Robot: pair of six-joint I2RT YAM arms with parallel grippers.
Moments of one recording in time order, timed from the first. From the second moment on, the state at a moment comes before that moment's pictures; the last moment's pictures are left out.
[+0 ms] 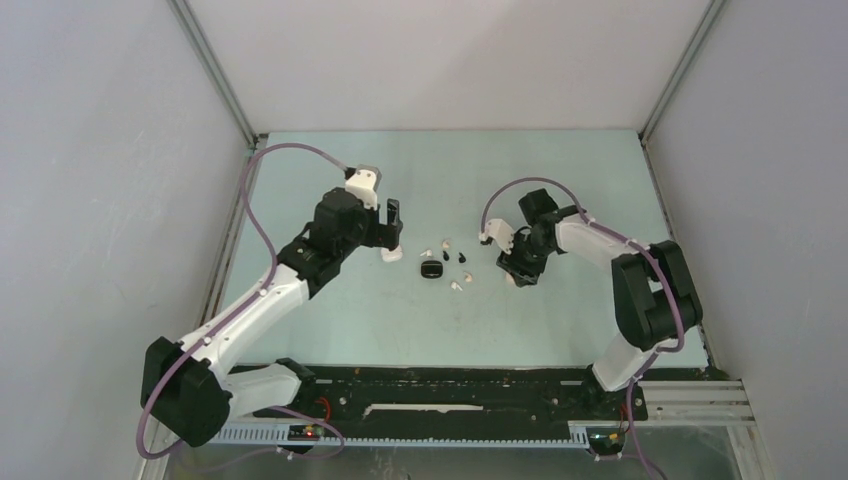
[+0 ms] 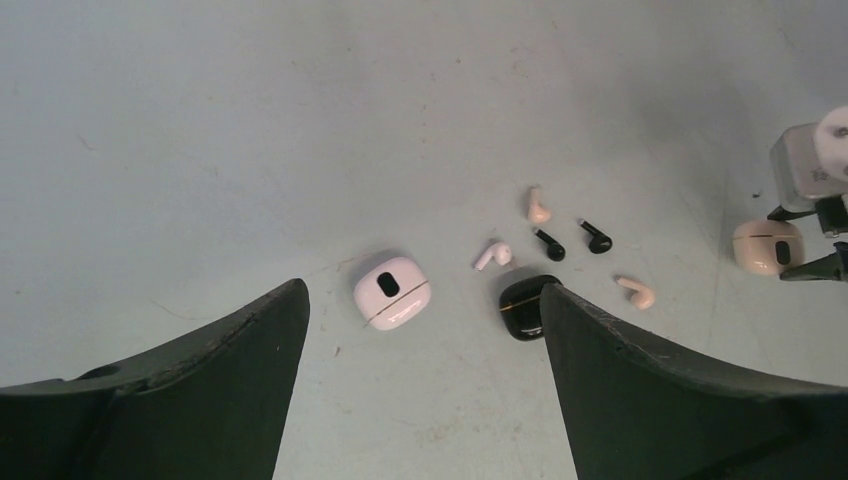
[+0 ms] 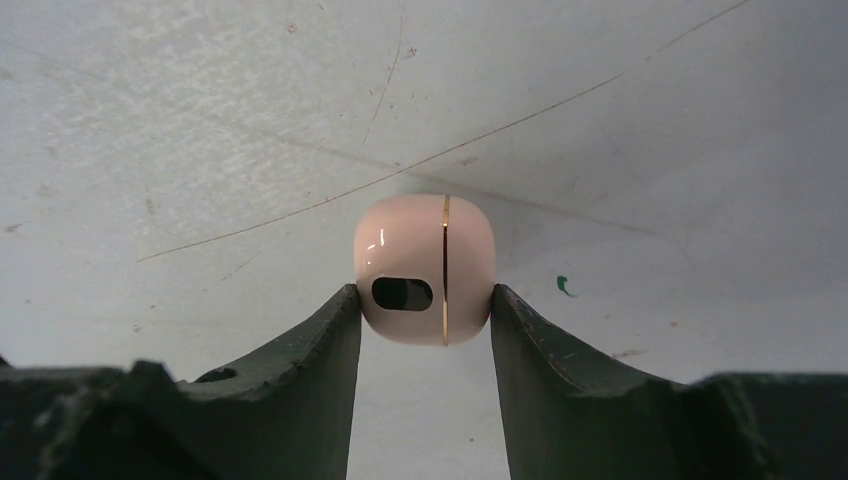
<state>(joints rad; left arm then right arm) -0.53 1.14 0.87 -0.17 -0.13 -0.15 0.35 1.70 1.04 -0.67 -0.31 -0.83</state>
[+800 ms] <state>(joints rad) -0.68 1.43 1.02 -0.01 0.49 -0.67 0.48 1.28 1.02 -0.65 -0.52 -0.69</state>
